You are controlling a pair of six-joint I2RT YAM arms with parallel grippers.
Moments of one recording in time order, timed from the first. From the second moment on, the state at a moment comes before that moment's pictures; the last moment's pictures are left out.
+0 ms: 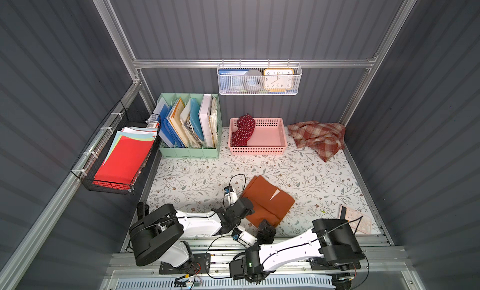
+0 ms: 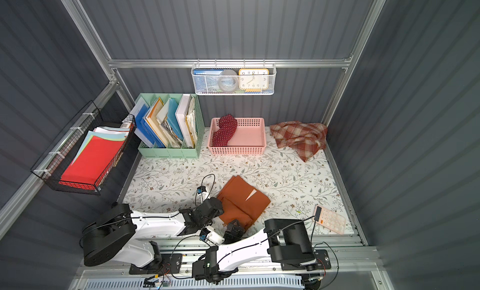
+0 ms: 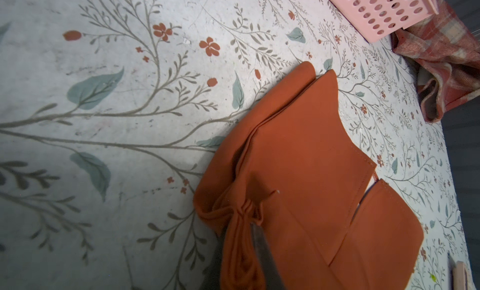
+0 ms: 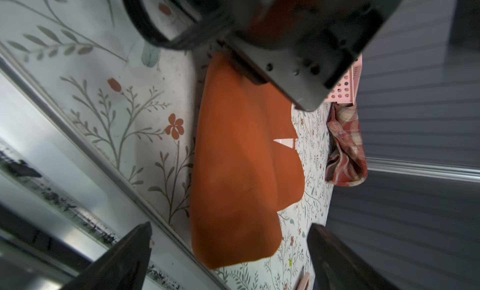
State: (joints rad) left arm -0.98 1.46 0.51 0.15 -0.44 -1.20; right arm 1.66 1.94 1.23 -1.15 0.91 0.70
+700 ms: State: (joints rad) left arm -0.96 1.45 0.53 0.18 -0.45 -1.21; right arm 1.52 2.16 1.33 -1.31 0.99 0.85
